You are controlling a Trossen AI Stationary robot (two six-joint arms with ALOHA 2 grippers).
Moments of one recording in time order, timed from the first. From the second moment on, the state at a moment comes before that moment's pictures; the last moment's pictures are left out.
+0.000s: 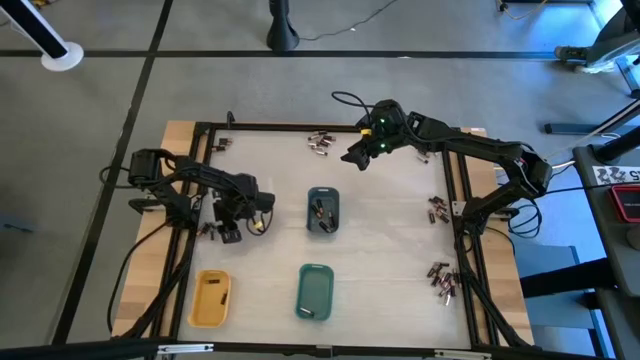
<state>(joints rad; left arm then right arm) 0.11 1.65 0.75 -1.20 0.13 -0.18 -0.50 1.50 1.21 -0.41 -0.38 0.34</state>
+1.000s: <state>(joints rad) -0.03 1.77 0.72 -1.17 0.08 -0.10 -0.42 1.50 1.21 -0.42 -0.35 0.34</state>
